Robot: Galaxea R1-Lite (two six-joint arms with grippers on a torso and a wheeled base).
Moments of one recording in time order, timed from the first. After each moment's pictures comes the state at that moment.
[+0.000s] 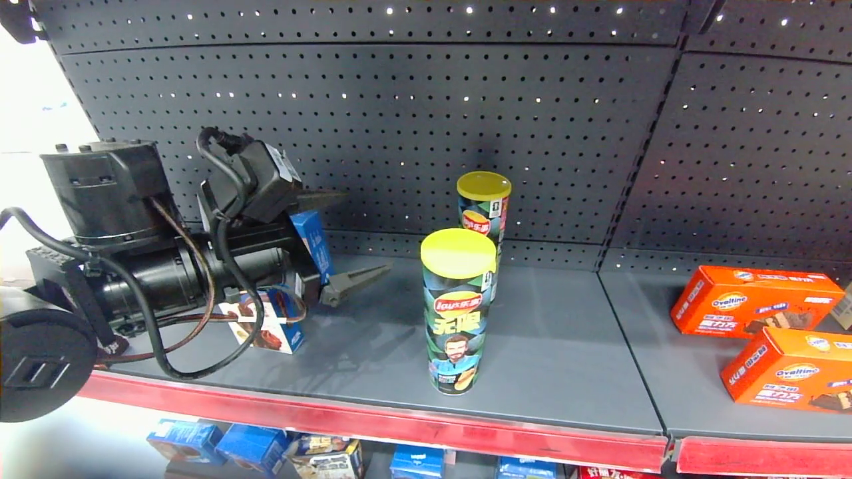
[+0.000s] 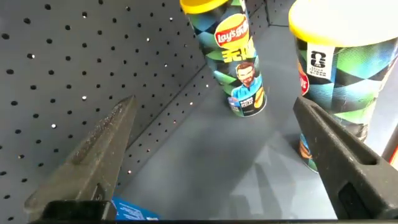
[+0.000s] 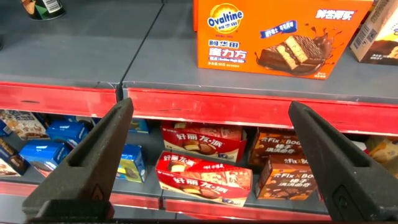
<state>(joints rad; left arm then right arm) -0.33 1.61 -0.84 -0.68 -0.52 0.48 0.00 0.00 0.00 0.00 -0.02 0.00</state>
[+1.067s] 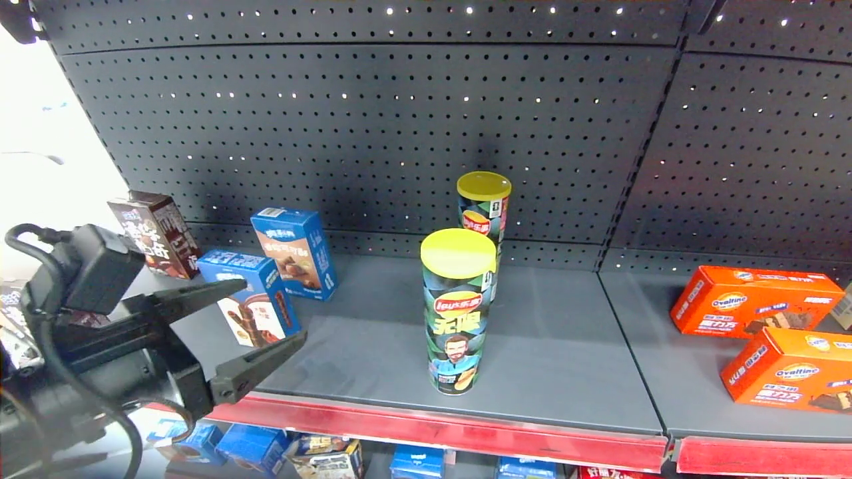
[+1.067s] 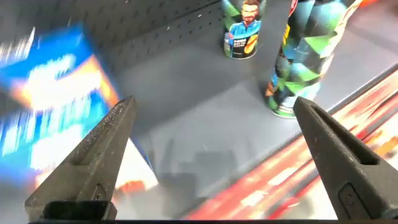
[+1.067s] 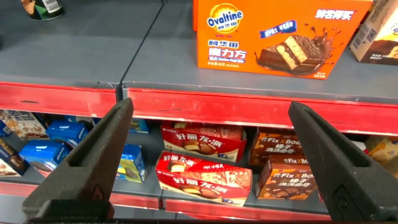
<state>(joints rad) -0.24 1.23 -0.40 -0.68 -0.36 0.10 0.00 0.00 0.00 0.00 -0.02 0.00</state>
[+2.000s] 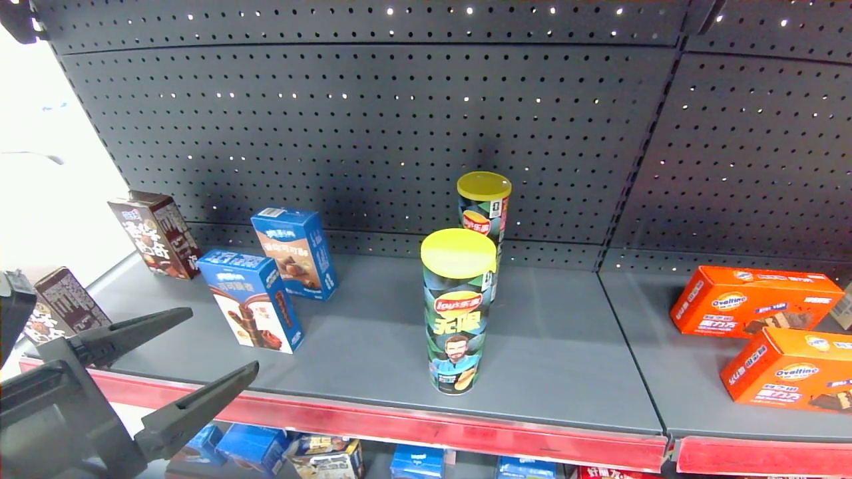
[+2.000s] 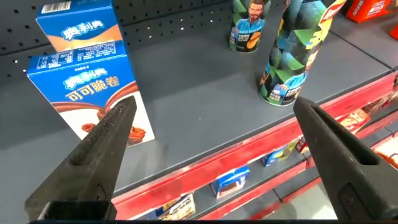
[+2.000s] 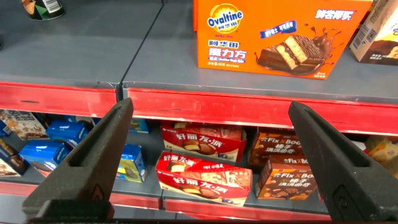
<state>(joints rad) -0.22 1.03 -0.31 -0.60 -0.33 0.05 0.00 0.00 0.00 0.00 -0.02 0.00</state>
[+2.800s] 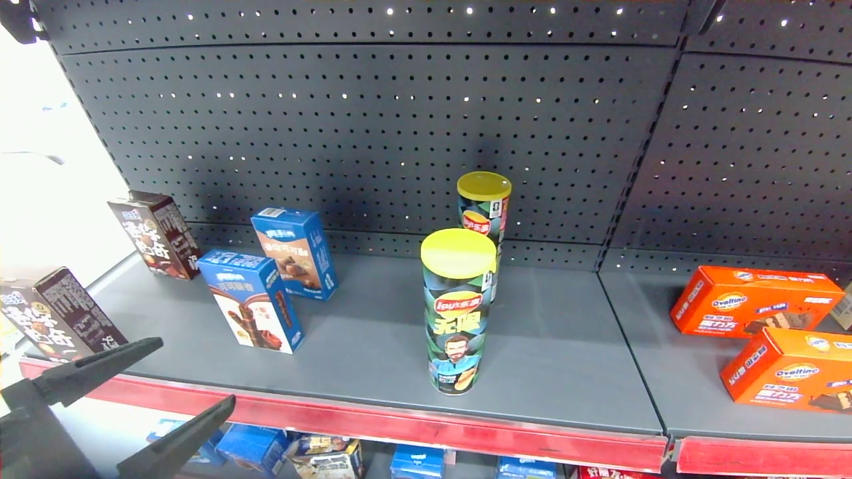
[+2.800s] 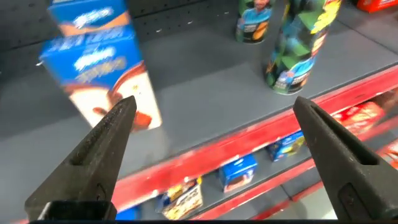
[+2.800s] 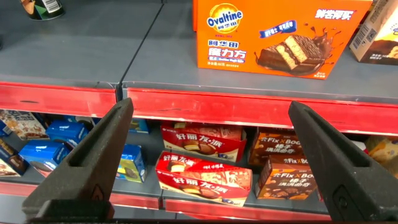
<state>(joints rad) -0.22 0.92 -0.21 -0.60 -0.25 0.07 0.00 0.00 0.00 0.00 -0.02 0.00</state>
